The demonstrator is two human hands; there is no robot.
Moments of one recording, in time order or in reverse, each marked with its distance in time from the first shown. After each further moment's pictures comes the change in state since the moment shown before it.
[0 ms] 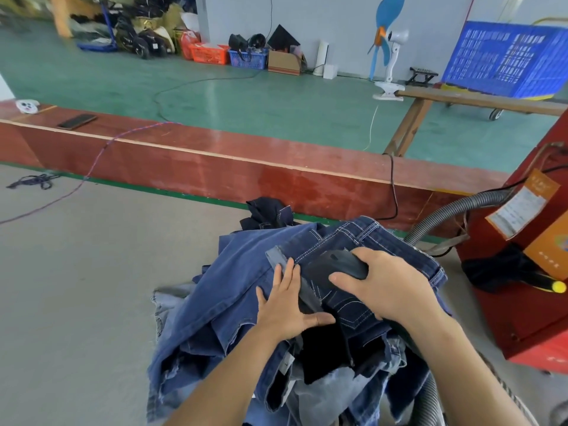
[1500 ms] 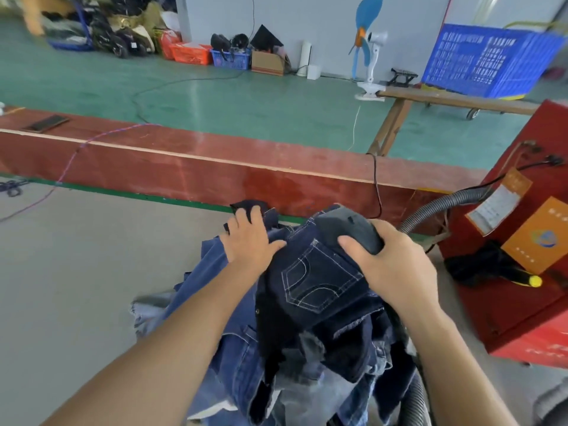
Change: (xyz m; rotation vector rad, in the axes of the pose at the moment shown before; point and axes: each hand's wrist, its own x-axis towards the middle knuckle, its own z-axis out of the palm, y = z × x) left_hand 0.057 0.025 -0.090 0.359 0.486 -0.218; right_hand 0.009 0.015 -0.013 0.196 0.370 0.108
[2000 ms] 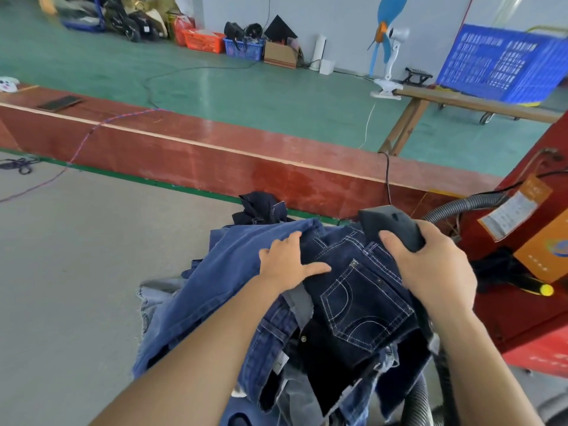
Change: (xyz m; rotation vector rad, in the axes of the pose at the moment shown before) left_hand -0.025 0.006 0.034 -0.337 -0.286 0.190; right_hand 0.001 0.010 -0.004 -0.031 0.113 0.106
